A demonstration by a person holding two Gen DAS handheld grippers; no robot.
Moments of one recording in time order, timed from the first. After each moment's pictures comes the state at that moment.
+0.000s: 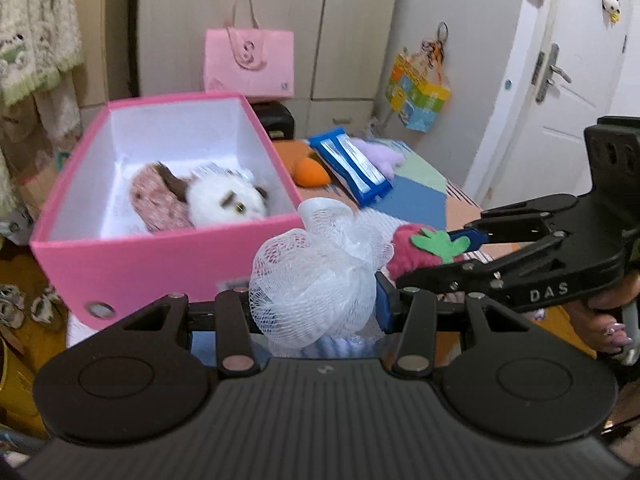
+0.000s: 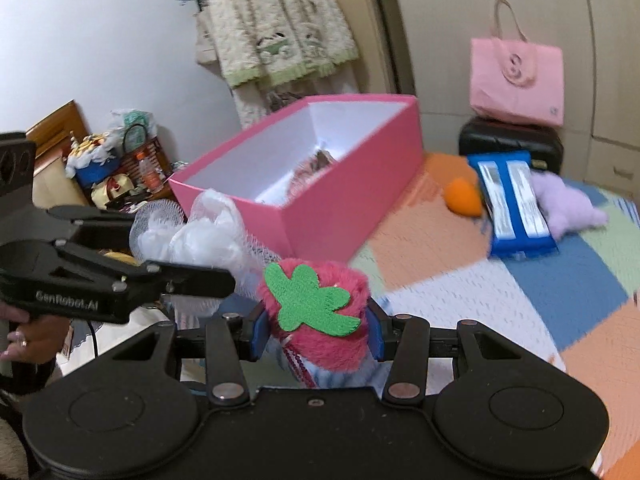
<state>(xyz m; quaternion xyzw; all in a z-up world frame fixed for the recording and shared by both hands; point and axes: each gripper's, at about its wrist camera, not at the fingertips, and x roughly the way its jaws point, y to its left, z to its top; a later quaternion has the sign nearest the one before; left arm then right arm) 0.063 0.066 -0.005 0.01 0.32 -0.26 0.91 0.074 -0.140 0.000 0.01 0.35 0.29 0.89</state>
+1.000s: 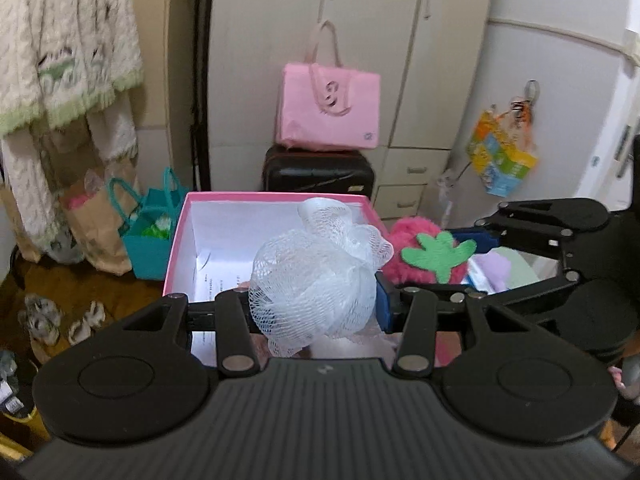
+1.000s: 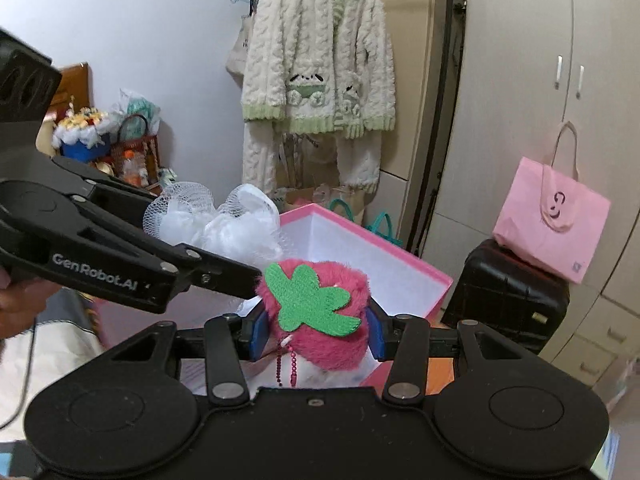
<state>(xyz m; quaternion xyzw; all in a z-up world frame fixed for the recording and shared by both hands) 0.230 0.107 0.040 -0.03 0.32 -0.17 0.93 0.239 -0.057 0.054 -0.13 0.27 0.30 0.90</state>
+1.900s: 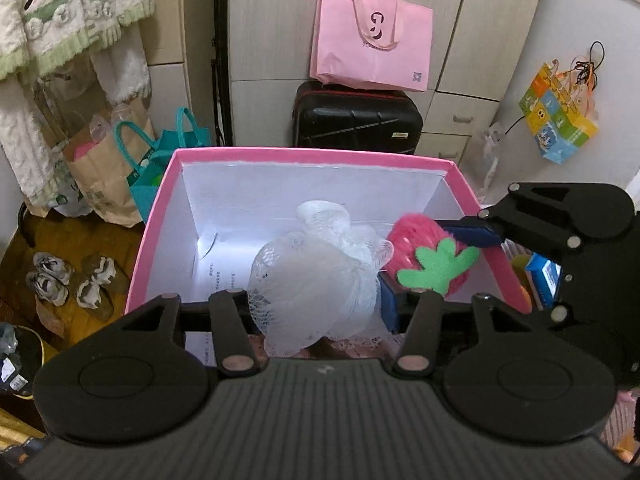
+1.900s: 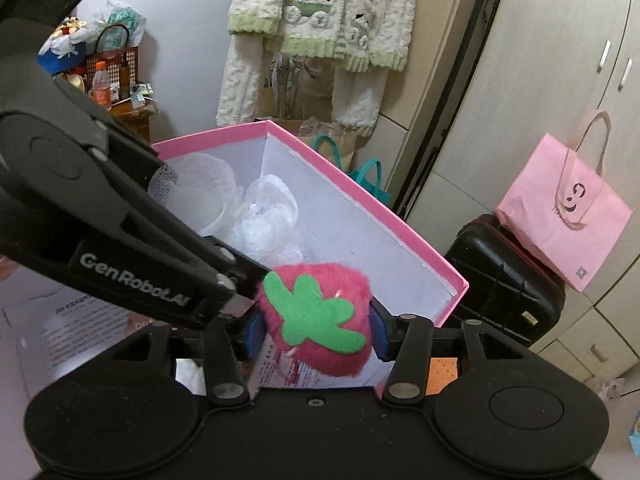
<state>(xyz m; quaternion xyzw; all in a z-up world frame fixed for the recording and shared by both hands) 0.325 0.092 -0.018 -0.02 0.40 -0.13 0.91 0.316 -0.021 -0.006 -0.23 0.33 0.28 0.87</state>
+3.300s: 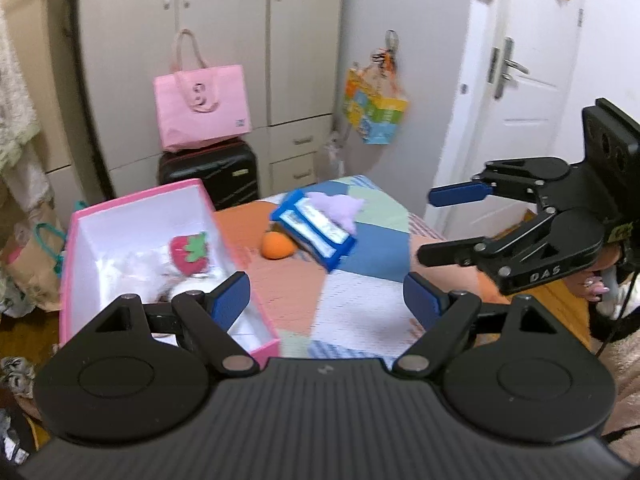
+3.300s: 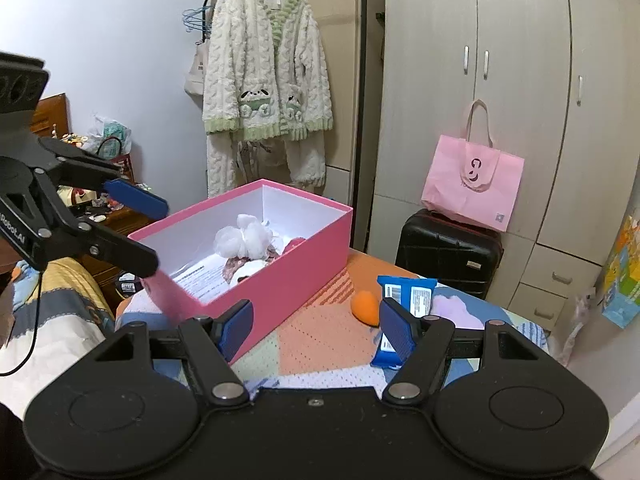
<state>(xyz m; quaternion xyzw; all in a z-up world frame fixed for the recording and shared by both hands) 0.086 0.009 0.075 0.07 0.30 -0.32 0.89 0.071 -0.192 0.079 -0.09 0.26 0.24 0.93</state>
